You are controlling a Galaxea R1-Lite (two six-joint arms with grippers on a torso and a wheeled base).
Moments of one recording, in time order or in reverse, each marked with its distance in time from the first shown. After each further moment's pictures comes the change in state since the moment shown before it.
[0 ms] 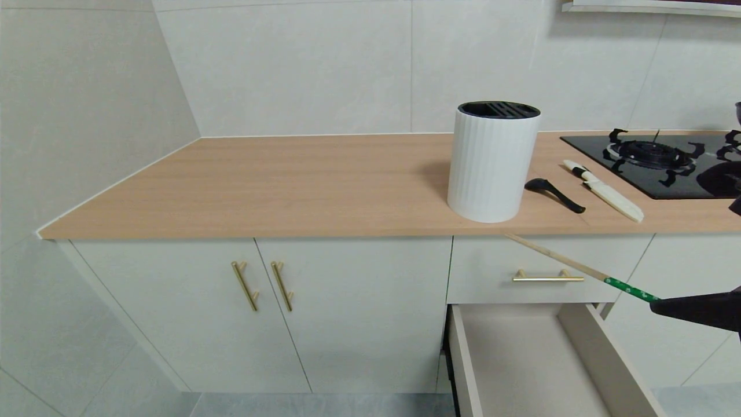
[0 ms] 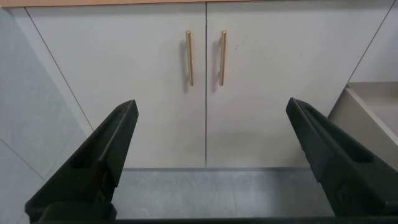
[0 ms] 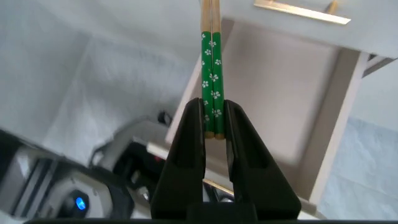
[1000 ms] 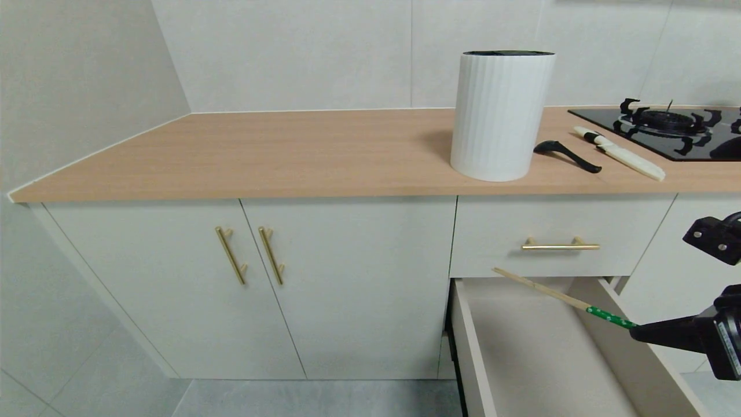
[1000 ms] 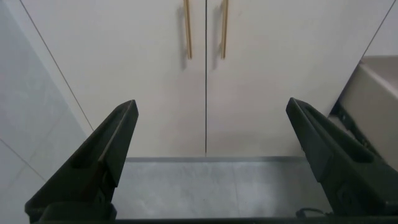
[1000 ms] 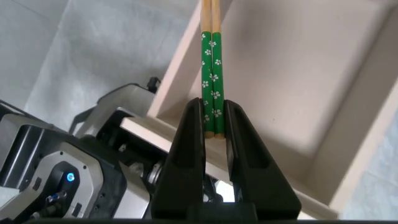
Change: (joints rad) left arm 0.000 0.000 0.000 0.000 0.000 0.000; right arm 0.026 0.079 0.050 -0.005 0.005 -0.045
